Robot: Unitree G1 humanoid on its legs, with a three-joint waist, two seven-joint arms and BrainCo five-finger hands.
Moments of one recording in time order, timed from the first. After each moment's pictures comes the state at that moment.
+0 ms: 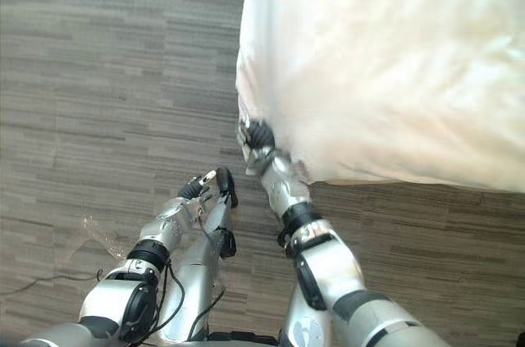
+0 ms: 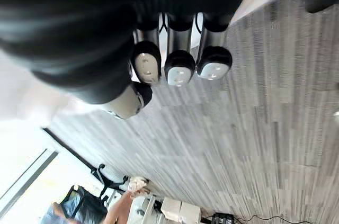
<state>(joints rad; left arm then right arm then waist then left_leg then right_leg) -0.55 -0.01 0.09 0.92 -0.46 0.18 0.10 -0.64 0.06 0.13 0.93 0.74 -0.07 0.16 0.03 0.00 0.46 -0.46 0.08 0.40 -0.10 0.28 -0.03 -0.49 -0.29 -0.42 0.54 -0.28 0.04</state>
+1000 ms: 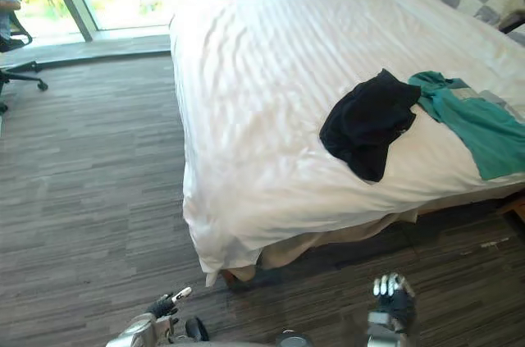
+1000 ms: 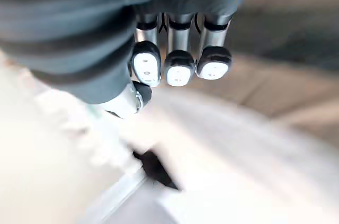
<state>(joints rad) 0.09 0.08 0.12 0.87 -0.22 0.14 -0.03 0.25 -0.01 -0.44 0.32 0.98 -0.27 0.27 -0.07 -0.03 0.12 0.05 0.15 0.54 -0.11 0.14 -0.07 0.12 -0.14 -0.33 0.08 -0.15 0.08</state>
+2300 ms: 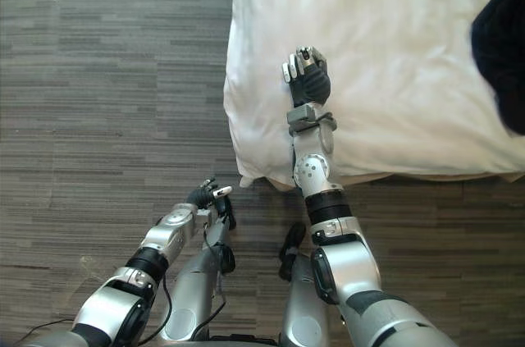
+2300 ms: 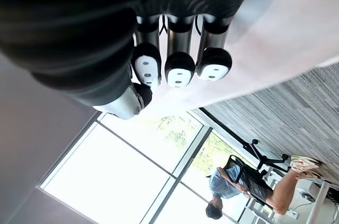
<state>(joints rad) -0.54 0.06 -0.16 0.81 -0.35 0.22 0.09 -0.82 -0.08 -0.01 0.47 0.97 -0.24 0.07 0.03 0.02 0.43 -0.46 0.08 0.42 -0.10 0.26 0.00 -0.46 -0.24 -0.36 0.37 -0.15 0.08</state>
